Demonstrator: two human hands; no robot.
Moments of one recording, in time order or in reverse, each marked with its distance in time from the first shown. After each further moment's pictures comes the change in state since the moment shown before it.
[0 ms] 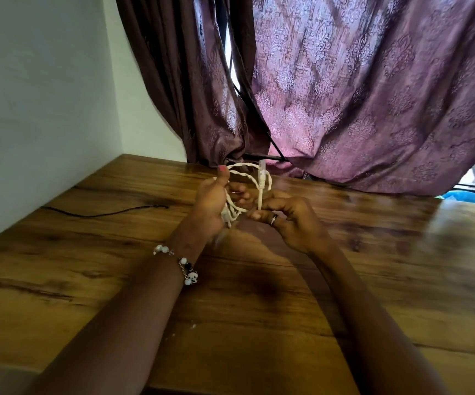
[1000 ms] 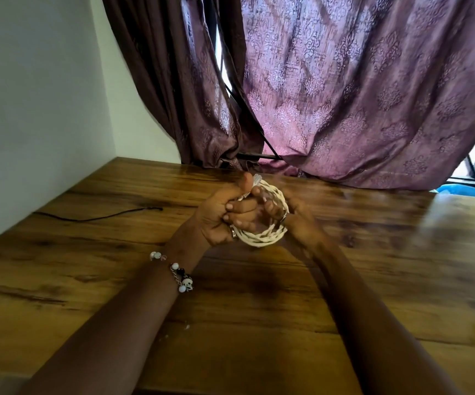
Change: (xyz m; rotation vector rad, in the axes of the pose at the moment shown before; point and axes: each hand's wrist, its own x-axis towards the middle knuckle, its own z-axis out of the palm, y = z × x) left_hand -0.017 -0.003 -0.002 -0.245 -0.905 -0.430; right_hand -0.011 0.009 0.000 0.965 0.110 0.438
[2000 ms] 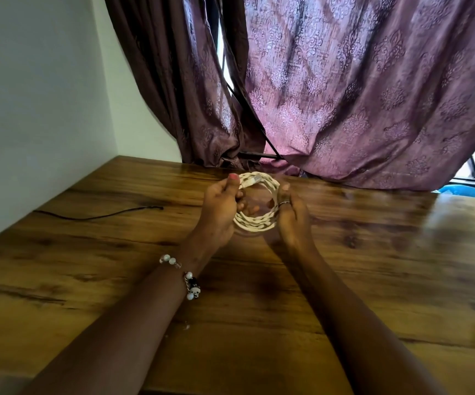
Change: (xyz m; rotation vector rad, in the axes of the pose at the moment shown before) left_hand 0.022 -0.016 0.001 0.383 0.840 0.571; right_hand 0.013 0.020 0.017 -0.477 0.511 -0.253
